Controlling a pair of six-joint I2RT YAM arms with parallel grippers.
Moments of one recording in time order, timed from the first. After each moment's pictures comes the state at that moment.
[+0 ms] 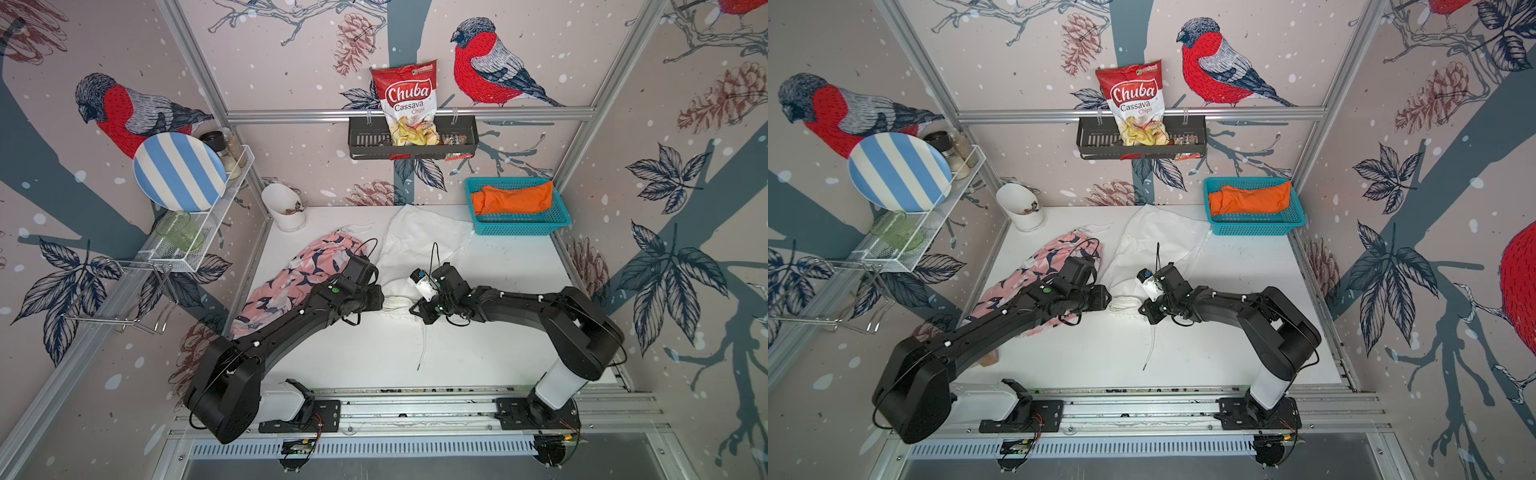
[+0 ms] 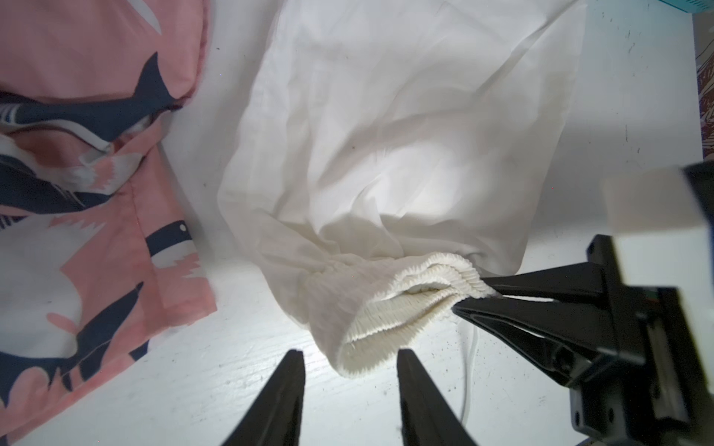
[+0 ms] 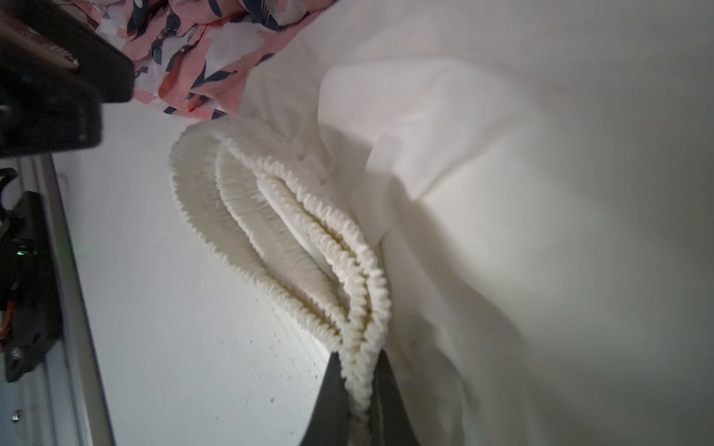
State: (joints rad) left arm -0.59 1.32 0.86 -0.50 0.08 -0.58; right arm 0.76 1.72 0.84 -0.04 -0.45 0.15
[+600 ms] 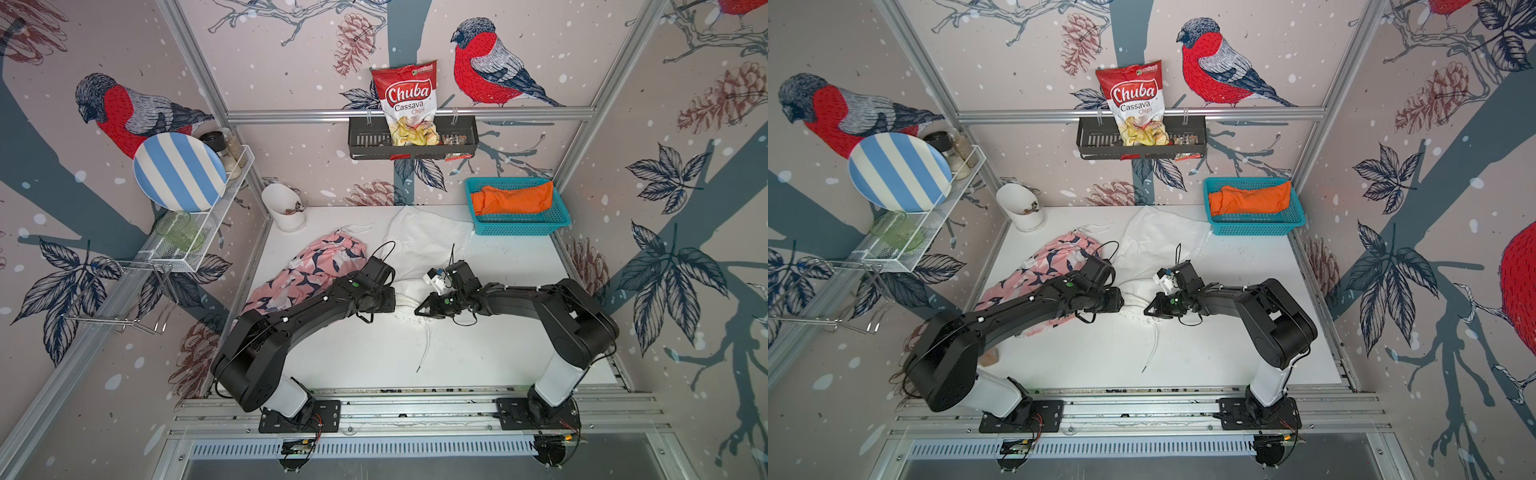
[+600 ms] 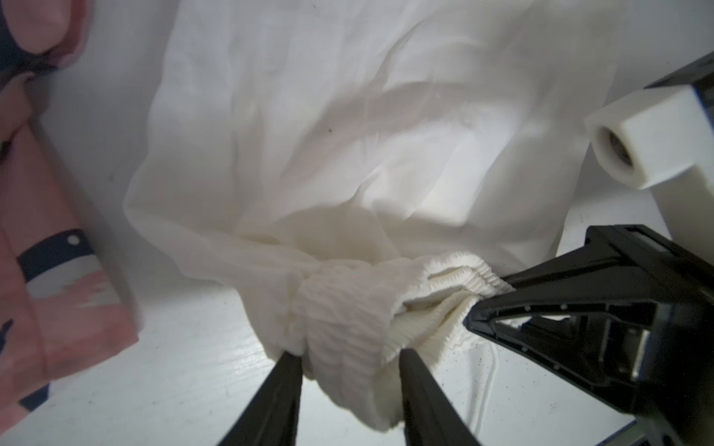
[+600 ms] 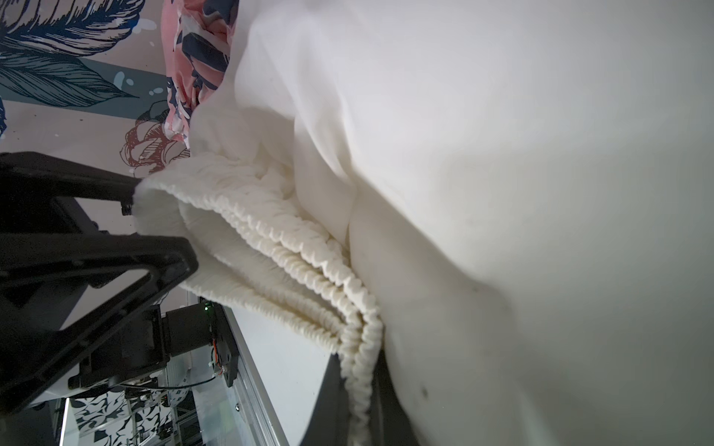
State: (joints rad) left arm -0.65 1.54 0.96 -0.48 0.08 -0.60; right arm 0.61 1.76 0.81 0.01 -0.70 0.53
